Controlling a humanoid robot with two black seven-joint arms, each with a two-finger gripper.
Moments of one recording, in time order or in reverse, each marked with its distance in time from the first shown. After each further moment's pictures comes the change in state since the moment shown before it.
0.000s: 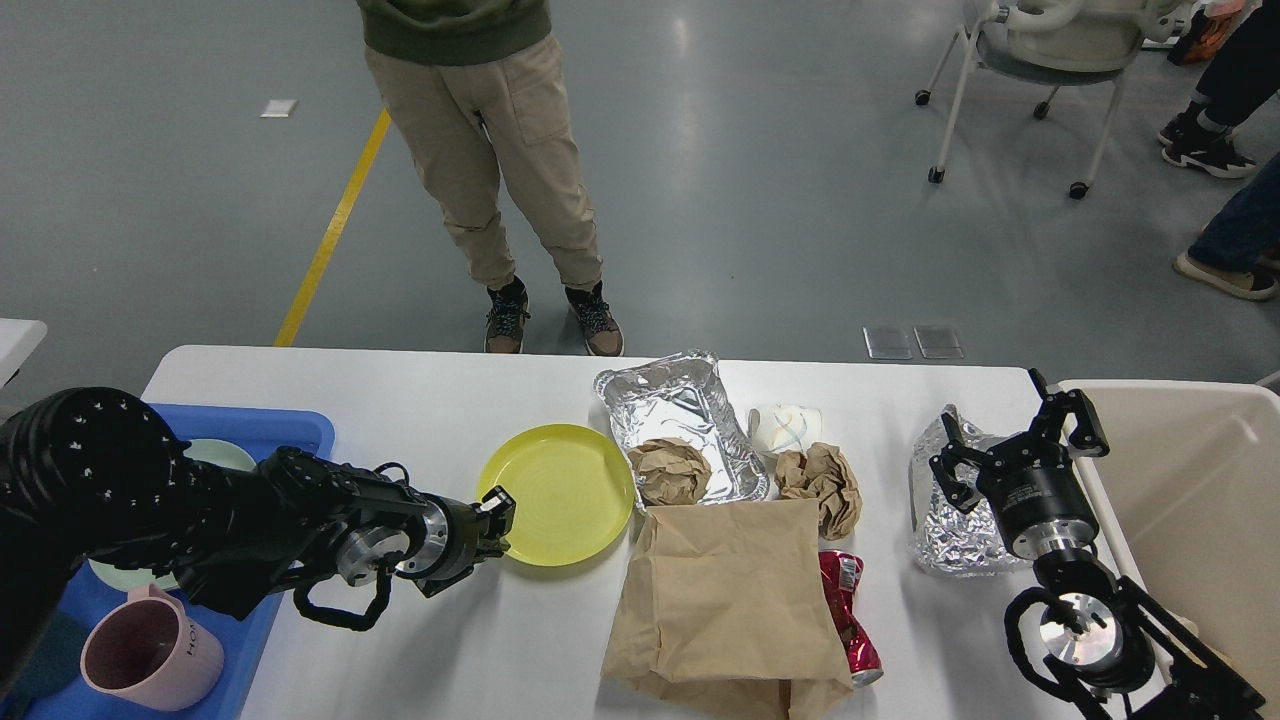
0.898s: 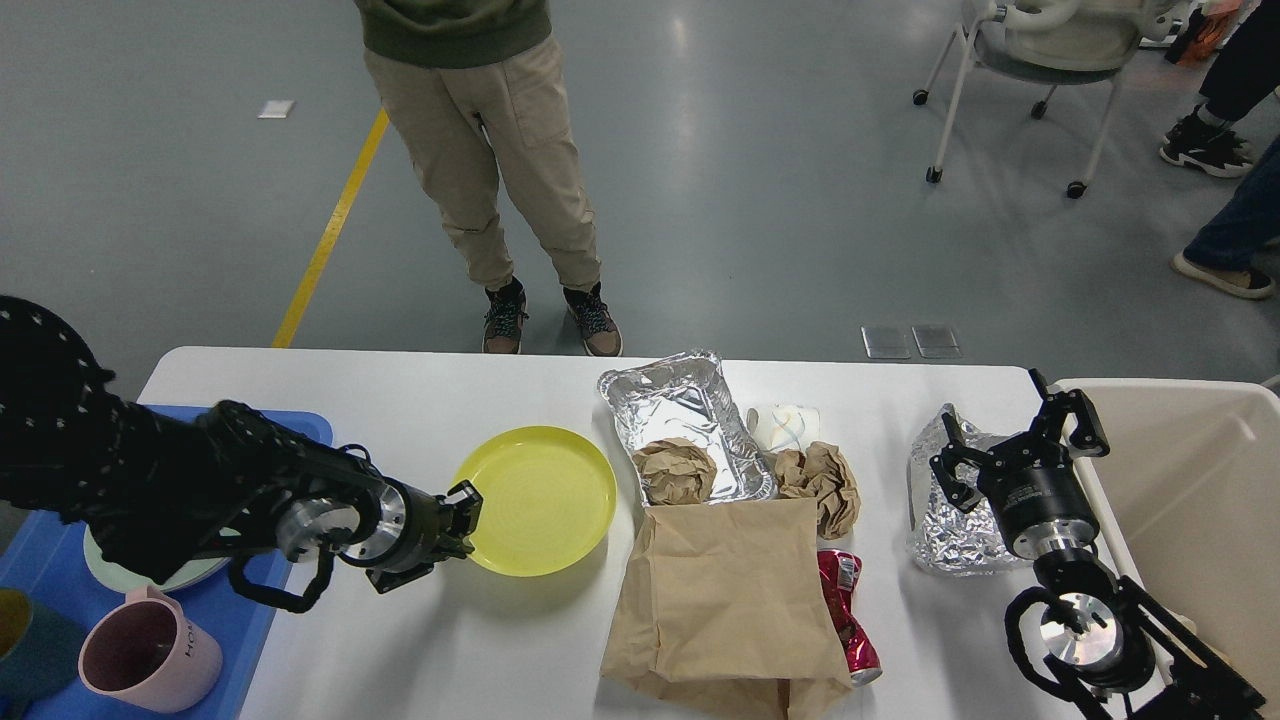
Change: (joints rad) left arm -0.275 0.143 0.126 -0.336 -0.012 -0.018 0.010; right arm 0.000 0.000 0.001 -0.001 0.000 0.000 0.000
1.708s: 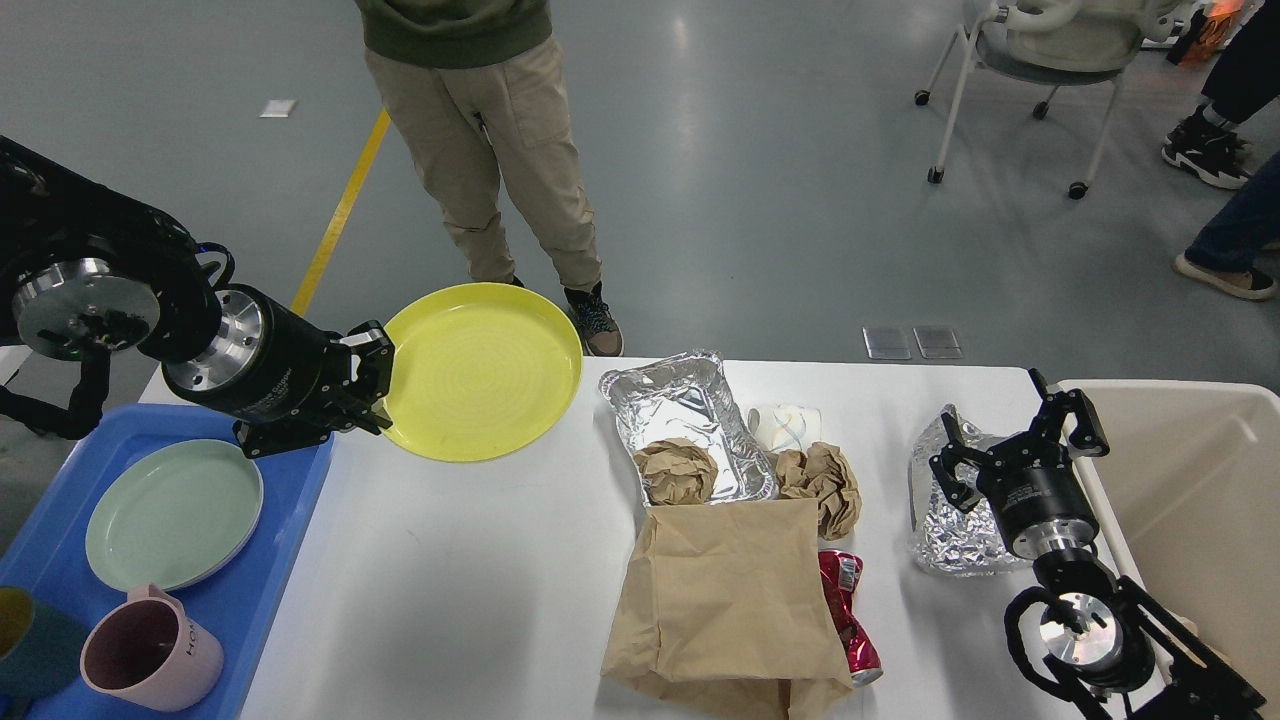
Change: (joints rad) left arm -0.727 0.087 0.367 -0.374 -0.113 -0.335 -0.003; right arm 0.000 0.000 0.000 0.001 0.000 0.000 0.000
